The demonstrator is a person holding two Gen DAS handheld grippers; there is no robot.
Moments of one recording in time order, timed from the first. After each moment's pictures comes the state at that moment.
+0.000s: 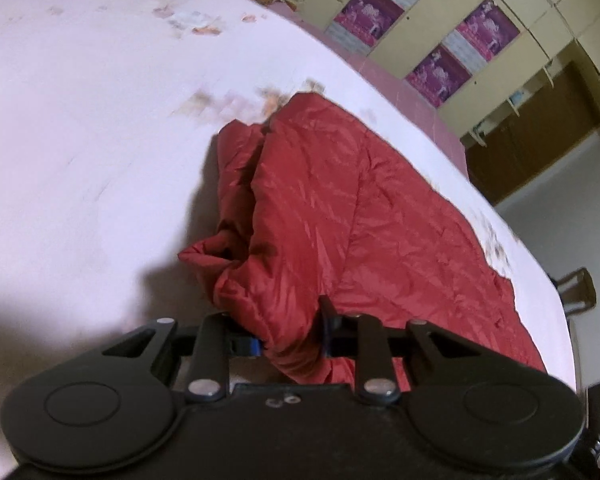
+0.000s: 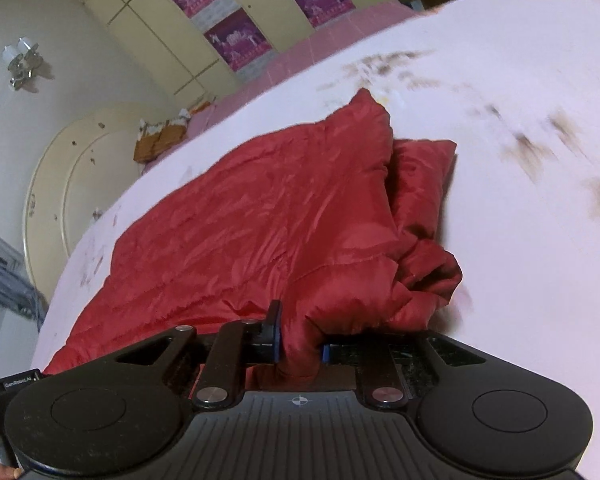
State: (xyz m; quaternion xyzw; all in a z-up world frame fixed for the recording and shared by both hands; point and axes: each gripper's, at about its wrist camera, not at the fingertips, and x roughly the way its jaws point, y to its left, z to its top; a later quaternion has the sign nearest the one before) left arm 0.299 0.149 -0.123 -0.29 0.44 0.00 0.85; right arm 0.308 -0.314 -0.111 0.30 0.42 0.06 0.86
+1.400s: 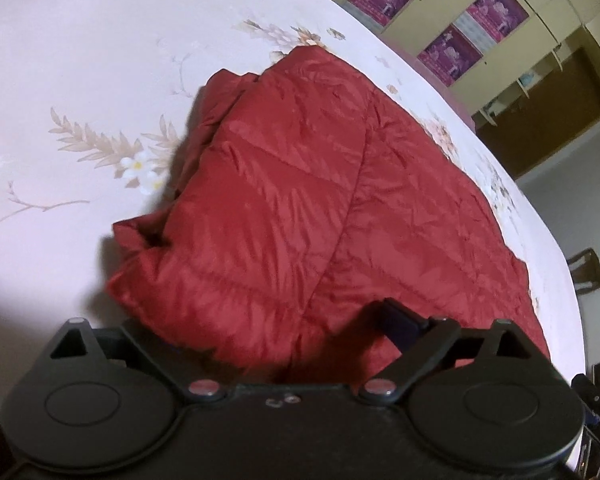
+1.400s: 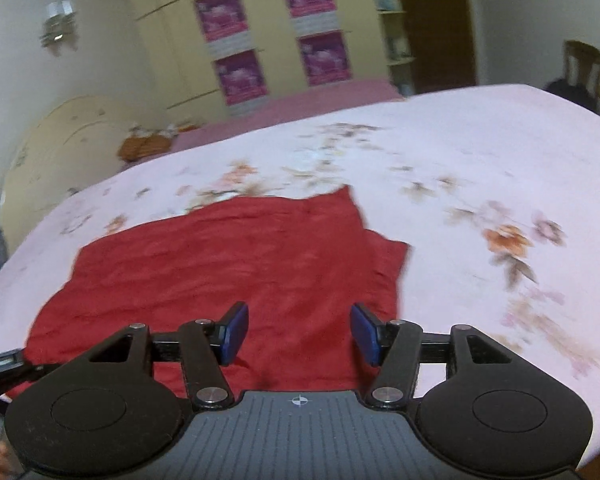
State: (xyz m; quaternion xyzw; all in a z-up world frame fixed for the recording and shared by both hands) left arm 0.233 0.125 -0.147 -0.28 0.46 0.01 0.84; right arm 0.181 -0.288 -0.044 0.14 0.35 0.03 0.93
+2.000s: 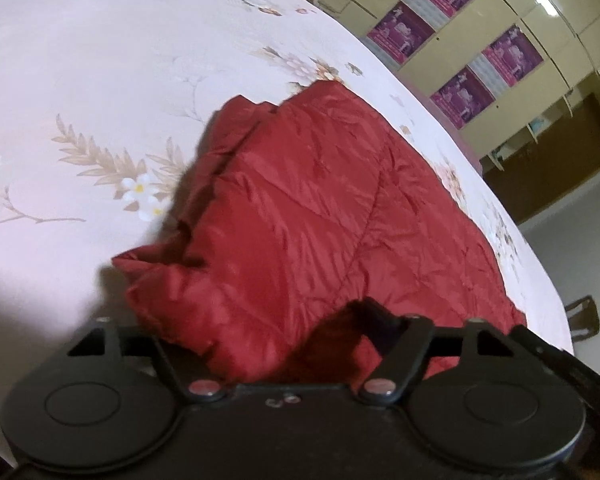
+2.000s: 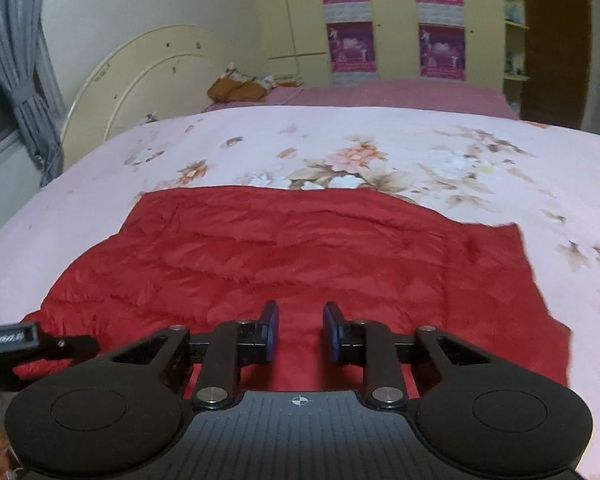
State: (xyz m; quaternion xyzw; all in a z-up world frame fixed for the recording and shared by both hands) left arm 0.239 0.131 -0.149 -0.33 0.42 0.05 0.85; right arm 0.291 -0.197 -0.080 0.04 0.37 0.16 0.91
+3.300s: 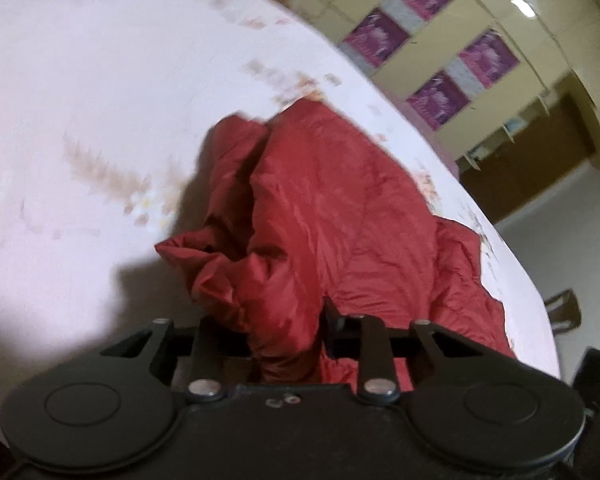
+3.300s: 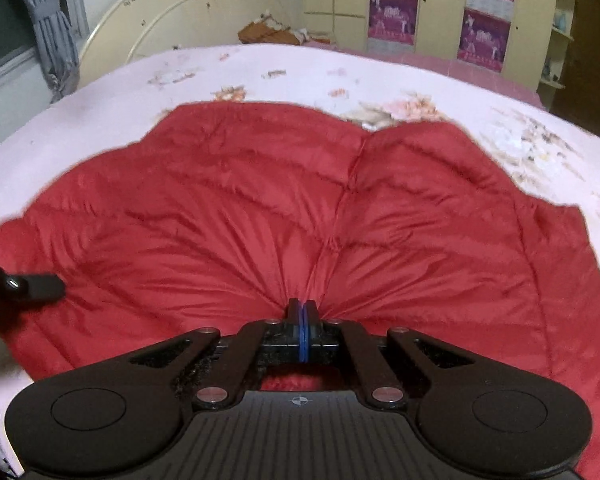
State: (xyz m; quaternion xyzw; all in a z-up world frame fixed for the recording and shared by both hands) left arm 0.222 0.135 -0.128 -0.31 0.39 0.01 0.87; right arm 0.292 -0.135 -0.136 -0.04 0.42 0.18 0.89
